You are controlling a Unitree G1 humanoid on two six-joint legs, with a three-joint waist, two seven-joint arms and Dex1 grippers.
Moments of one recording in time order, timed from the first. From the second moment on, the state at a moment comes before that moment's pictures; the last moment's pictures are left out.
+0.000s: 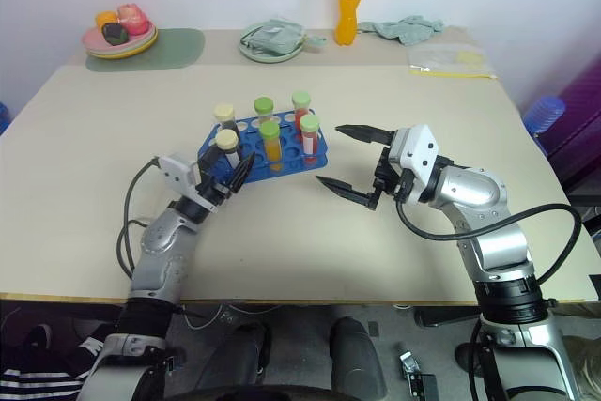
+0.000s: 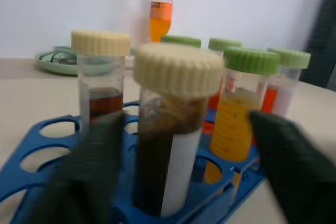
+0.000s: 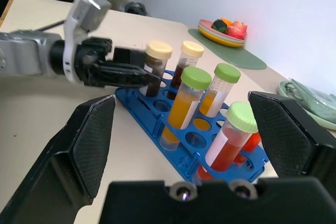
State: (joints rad) left arm -0.26 0.18 0.07 0.14 -0.35 -0.20 -0.54; right arm -0.37 -0.62 -0.01 -0.20 0.39 0.12 0.97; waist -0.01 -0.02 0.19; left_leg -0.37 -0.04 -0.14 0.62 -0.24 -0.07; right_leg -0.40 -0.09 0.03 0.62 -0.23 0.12
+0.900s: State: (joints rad) left arm -0.05 0.84 0.35 -0.11 -0.69 0.21 -1.19; right arm -0.25 -0.72 -0.11 -0.06 0.42 0.09 1.10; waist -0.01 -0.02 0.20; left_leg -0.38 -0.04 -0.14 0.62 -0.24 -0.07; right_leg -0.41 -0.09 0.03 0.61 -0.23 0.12
